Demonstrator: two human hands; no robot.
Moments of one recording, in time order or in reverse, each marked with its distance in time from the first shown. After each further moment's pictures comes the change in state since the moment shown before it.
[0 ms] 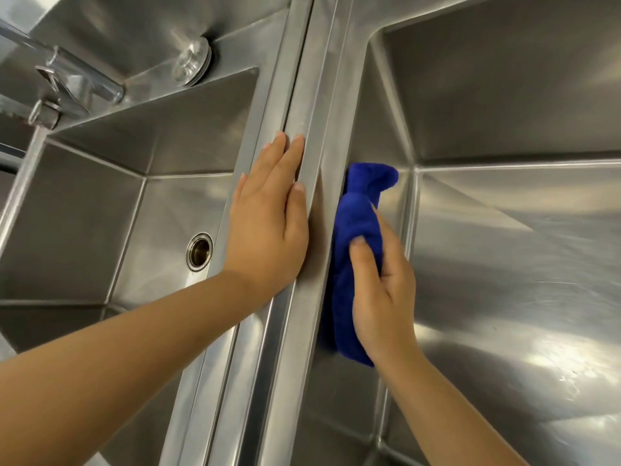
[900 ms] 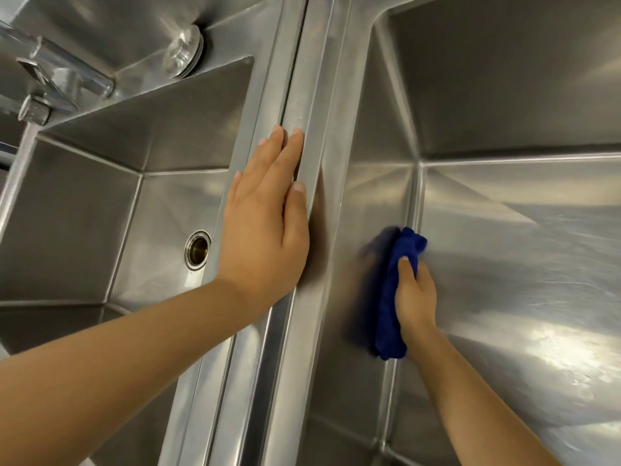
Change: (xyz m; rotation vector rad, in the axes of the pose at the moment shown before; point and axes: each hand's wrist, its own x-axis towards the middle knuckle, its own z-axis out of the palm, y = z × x) left_hand 0.000 0.000 -0.001 -0.001 0.004 0.003; right_hand 0.023 0.107 -0.042 -0.153 0.275 0.675
